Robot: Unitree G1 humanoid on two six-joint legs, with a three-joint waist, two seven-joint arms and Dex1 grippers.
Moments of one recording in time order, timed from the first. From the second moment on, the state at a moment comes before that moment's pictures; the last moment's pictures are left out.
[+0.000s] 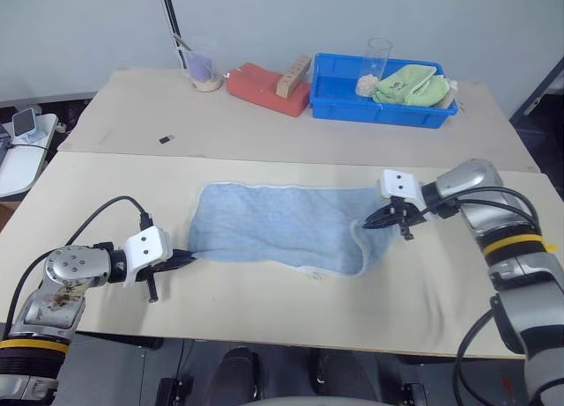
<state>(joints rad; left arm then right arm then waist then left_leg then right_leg) -0.08 0.88 0.06 0.10 -0.20 -0.03 -1.16 -0.80 -0.79 0.29 0.55 -0.03 0.05 1.47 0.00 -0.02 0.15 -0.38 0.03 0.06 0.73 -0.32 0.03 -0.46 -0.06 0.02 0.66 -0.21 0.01</state>
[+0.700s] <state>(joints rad) -0.10 0.93 0.11 -0.01 -0.32 0.16 -1.22 -0.45 -0.92 0.10 0.03 0.18 0.40 1.37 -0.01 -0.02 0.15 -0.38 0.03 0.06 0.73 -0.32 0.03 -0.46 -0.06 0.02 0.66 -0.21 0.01</state>
